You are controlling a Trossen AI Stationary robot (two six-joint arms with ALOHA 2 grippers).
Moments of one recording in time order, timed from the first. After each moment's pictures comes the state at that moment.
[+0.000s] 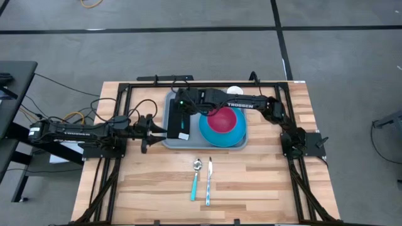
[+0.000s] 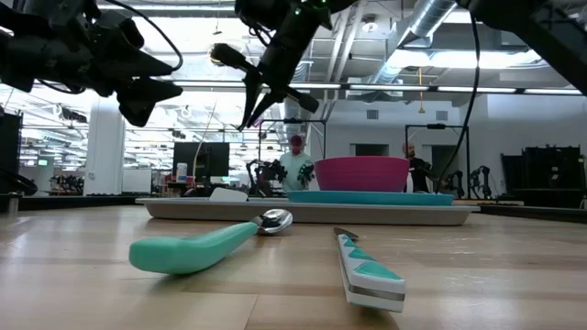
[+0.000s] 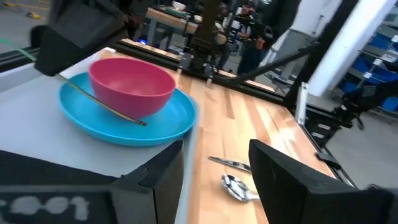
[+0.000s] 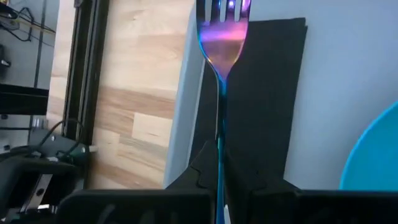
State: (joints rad) left arm 0.10 0.57 0.12 0.35 0.11 -0.31; right arm -0.16 2.25 2.15 -0.87 0.17 1.22
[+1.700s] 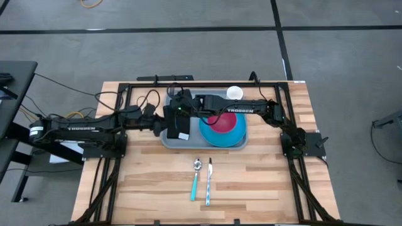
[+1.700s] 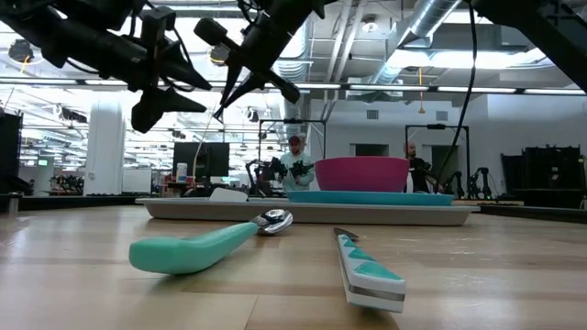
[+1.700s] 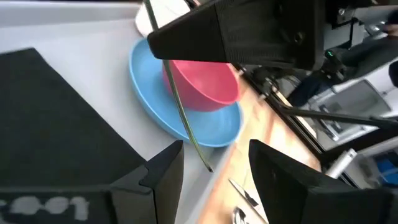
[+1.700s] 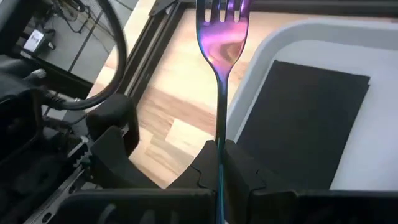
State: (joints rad) left arm 0.23 0.81 0.37 0.14 0.04 -0.72; right arm -0.09 2.24 2.15 -0.69 0.29 0.96
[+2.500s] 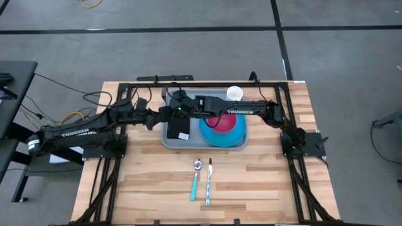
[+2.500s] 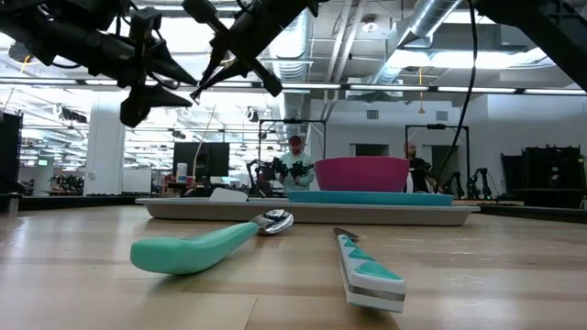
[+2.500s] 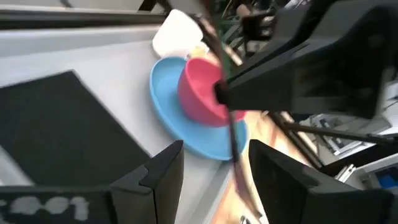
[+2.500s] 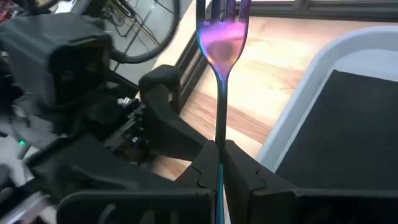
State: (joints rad) left arm 0.42 0.64 0.36 0.00 0.17 -0.68; right arm -0.08 2.24 2.15 -0.54 0.23 0.91
